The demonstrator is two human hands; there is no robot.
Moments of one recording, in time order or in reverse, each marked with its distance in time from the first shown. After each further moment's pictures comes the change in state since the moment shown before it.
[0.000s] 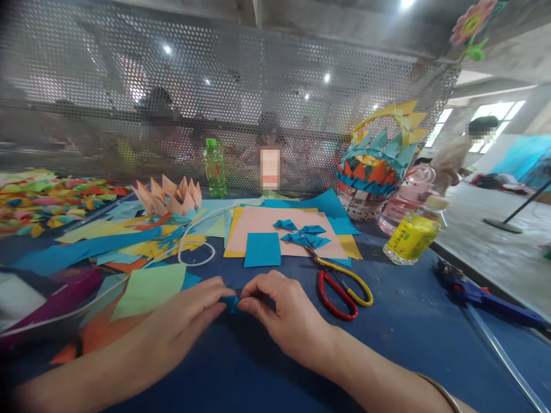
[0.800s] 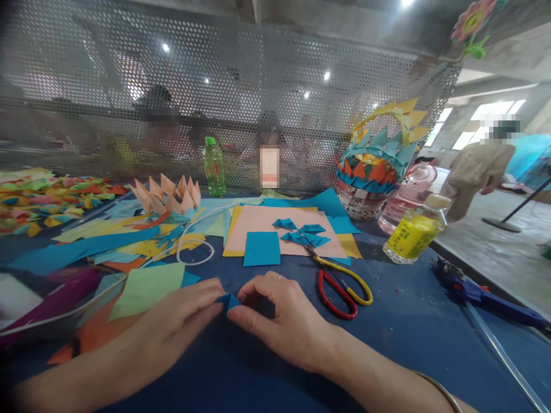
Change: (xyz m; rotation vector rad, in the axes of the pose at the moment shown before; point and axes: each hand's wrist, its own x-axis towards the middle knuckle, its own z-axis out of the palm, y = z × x) left_hand 0.002 0.004 -0.003 -0.052 -0.005 -0.042; right_hand -0.004 -0.009 -0.005 0.054 -0.056 0.035
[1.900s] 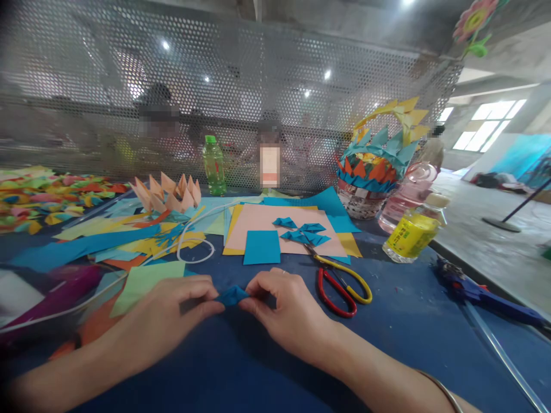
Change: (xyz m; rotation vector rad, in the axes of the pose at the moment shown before) left_hand 0.009 -0.002 -0.010 0.004 -0.030 -0.173; right_hand 0.003 0.011 0.003 -0.063 0.087 0.019
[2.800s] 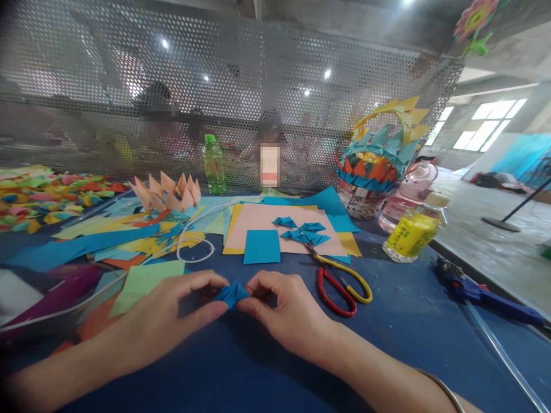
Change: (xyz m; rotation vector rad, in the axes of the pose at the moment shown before) left_hand 0.000 0.002 -0.006 -0.127 -0.093 -0.088; right_hand 0.002 -0.008 -0.002 0.161 -0.093 0.134
